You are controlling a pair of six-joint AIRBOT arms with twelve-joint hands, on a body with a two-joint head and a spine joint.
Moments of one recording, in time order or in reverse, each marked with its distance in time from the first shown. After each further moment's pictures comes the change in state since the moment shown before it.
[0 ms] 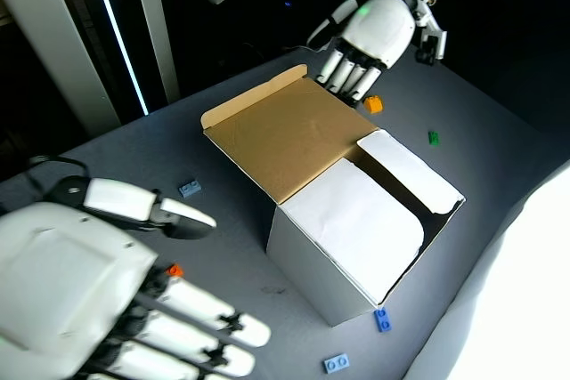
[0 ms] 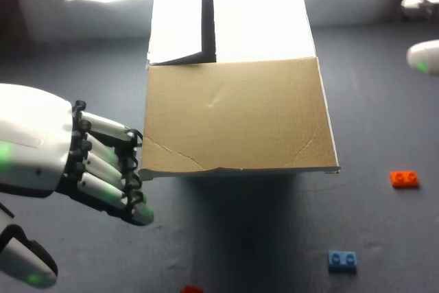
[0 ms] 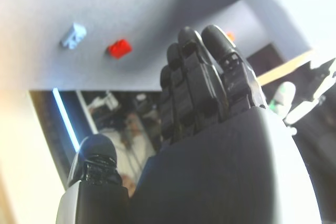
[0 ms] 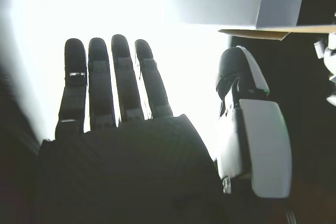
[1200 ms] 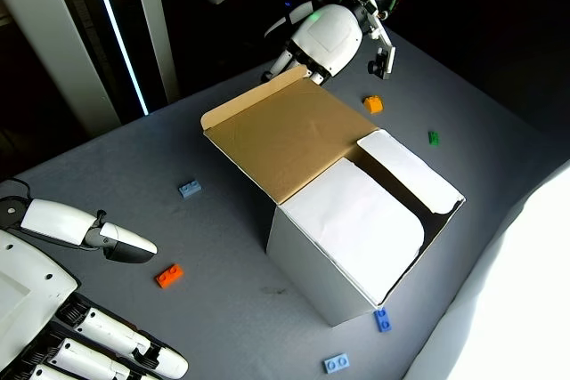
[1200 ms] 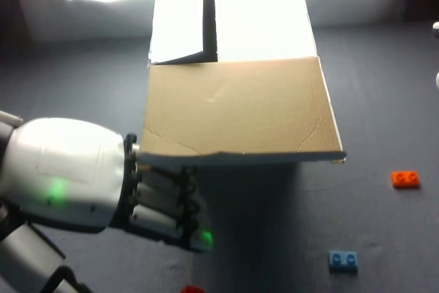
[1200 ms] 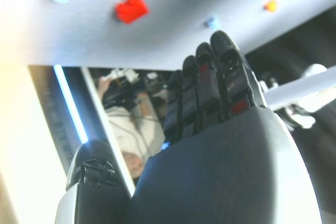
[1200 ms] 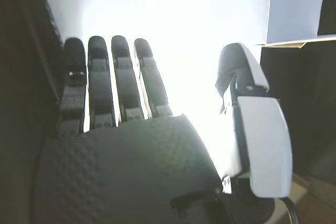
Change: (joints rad) left arm 0.045 -0.035 -0.122 -0.068 0.100 0.015; right arm -0.111 0.029 -0.014 0.028 0.073 -0.002
